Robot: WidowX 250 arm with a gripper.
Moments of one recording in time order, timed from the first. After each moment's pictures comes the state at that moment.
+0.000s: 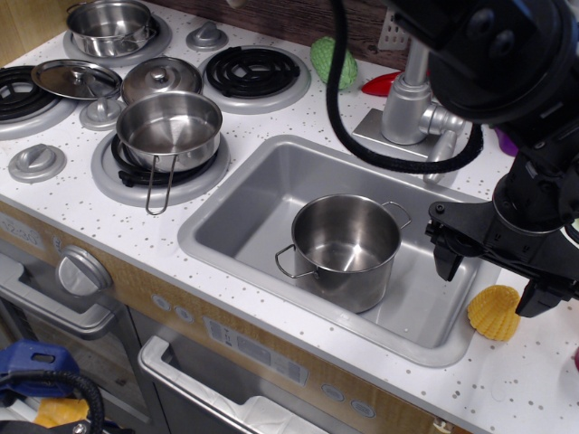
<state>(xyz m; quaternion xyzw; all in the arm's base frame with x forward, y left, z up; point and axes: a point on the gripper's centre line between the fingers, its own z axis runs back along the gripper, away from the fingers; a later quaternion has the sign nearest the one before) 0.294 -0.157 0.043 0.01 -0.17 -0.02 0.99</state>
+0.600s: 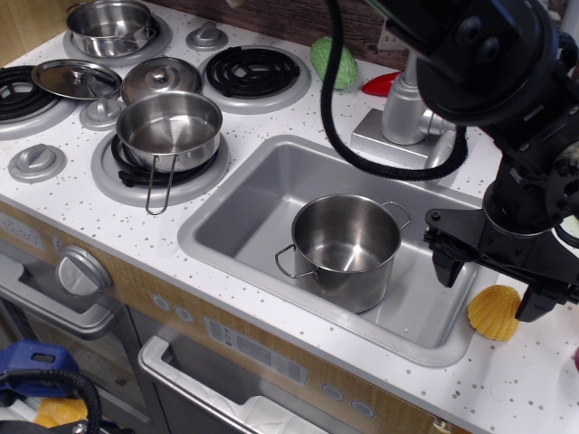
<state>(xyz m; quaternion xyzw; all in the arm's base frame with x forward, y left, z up) 0.299 -0.158 0.032 -0.01 -0.16 -0.03 0.99</state>
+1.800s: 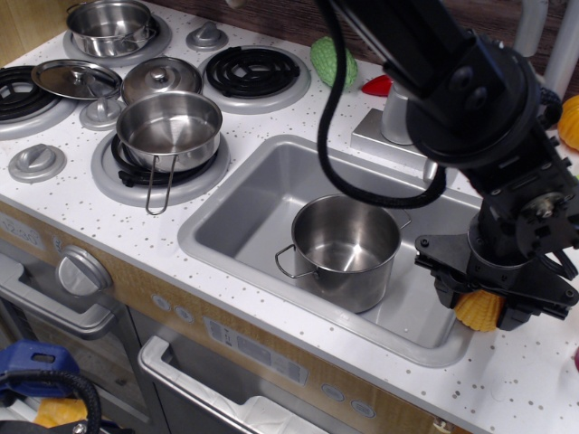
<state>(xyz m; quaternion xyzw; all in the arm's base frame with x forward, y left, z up) 0.297 -0.155 0.012 -0.01 -0.18 -0.01 0.98</state>
